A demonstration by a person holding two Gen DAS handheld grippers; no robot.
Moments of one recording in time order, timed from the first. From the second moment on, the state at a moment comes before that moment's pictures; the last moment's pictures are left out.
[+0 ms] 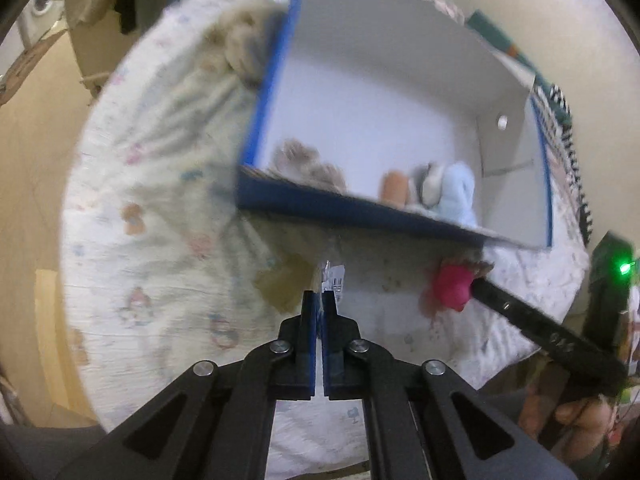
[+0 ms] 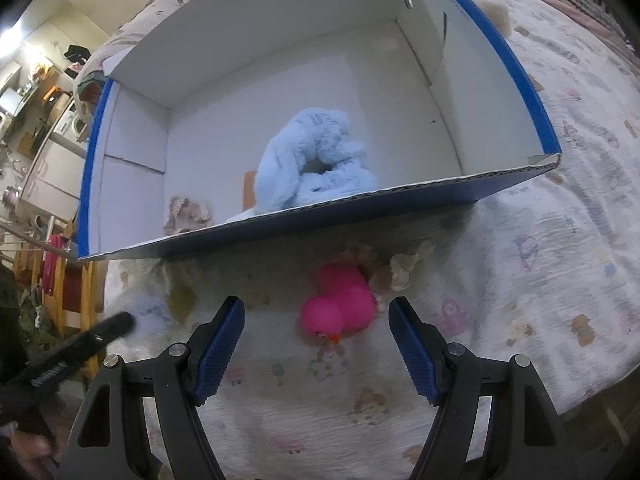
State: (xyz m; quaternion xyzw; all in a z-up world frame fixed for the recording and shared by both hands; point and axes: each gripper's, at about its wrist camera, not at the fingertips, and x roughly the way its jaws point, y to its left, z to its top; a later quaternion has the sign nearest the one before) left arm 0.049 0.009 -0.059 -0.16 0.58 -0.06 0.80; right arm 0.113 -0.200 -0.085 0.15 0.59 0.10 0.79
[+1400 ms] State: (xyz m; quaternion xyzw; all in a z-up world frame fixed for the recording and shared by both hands) left arm 0.033 0.076 -0.026 -0.15 0.51 0.05 0.85; right arm 0.106 -0.077 -0.090 0.14 0.57 0.25 0.77
